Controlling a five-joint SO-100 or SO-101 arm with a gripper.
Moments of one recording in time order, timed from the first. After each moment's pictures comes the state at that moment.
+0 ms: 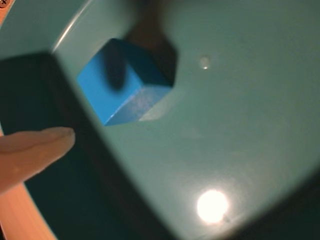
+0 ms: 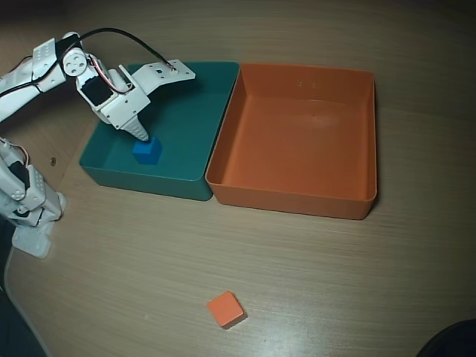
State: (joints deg) arm -41.0 95.4 95.8 74.5 -98.0
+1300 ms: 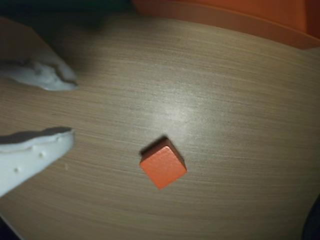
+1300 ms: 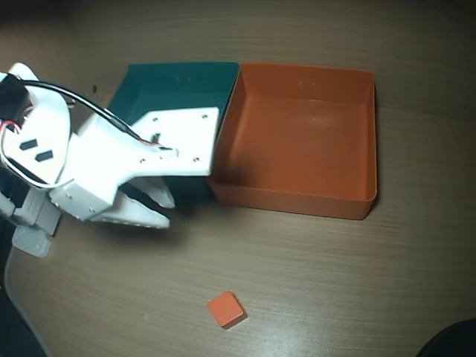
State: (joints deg) arm 0.4 91.1 69.7 71.7 -98.2
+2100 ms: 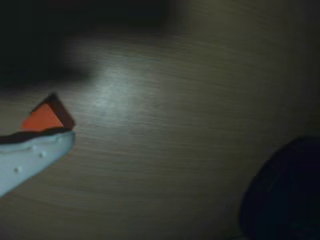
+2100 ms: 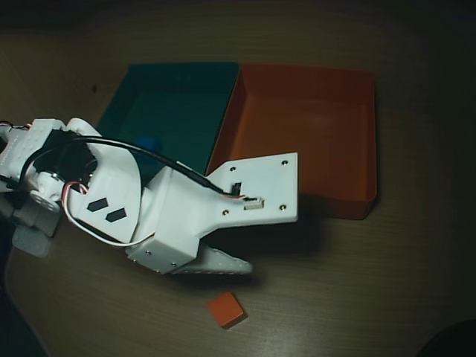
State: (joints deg) arm 3.5 72.2 65.3 43.2 -105.6
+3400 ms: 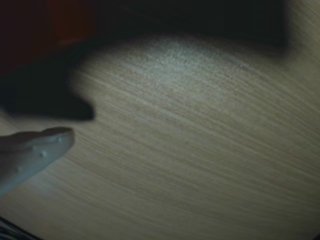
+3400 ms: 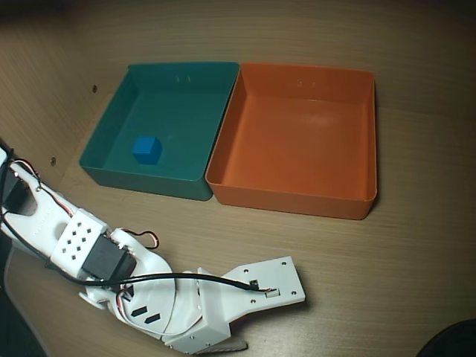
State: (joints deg) arm 13.5 53.3 66.2 38.1 -133.5
